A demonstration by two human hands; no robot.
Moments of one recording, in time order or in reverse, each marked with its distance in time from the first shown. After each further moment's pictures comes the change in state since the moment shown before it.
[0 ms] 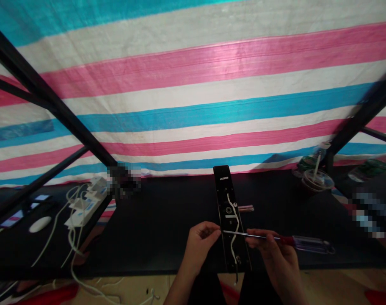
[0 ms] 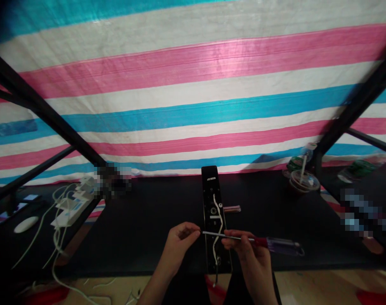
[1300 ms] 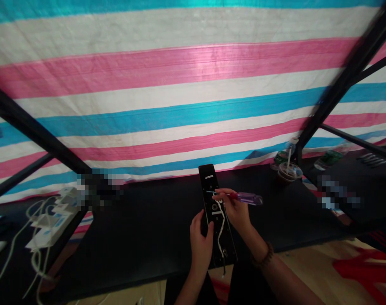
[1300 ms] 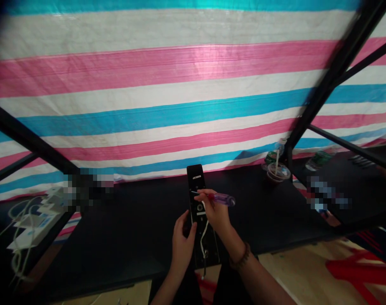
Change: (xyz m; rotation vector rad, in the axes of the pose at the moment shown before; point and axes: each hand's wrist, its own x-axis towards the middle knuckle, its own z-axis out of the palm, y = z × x) left_hand 0.017 -0.054 0.050 0.094 0.297 0.191; right_hand 0.085 -0.001 0.059 -0.445 -0.173 -0.528
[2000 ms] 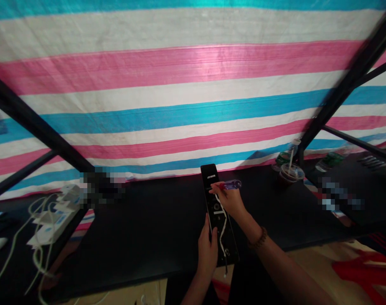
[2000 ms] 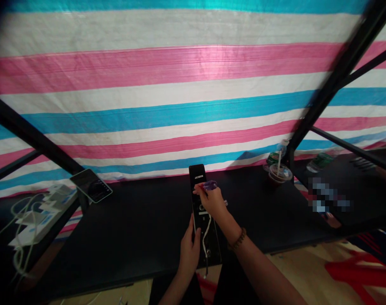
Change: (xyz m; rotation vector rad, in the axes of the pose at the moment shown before) left_hand -0.017 -0.040 0.007 0.040 -0.188 0.004; right_hand 0.033 0.030 0.014 -0.193 -0.221 -0.041
